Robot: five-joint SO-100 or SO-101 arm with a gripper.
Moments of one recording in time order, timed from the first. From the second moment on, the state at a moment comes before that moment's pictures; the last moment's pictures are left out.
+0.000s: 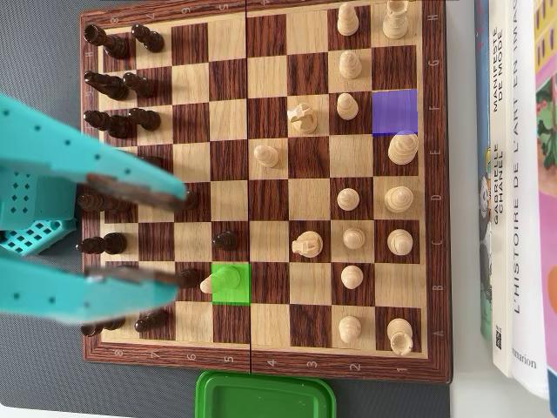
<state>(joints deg) 4.4 148.9 128.4 22.8 82.2</state>
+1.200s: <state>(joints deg) -1.6 183.4 170.1 -60.4 82.2</state>
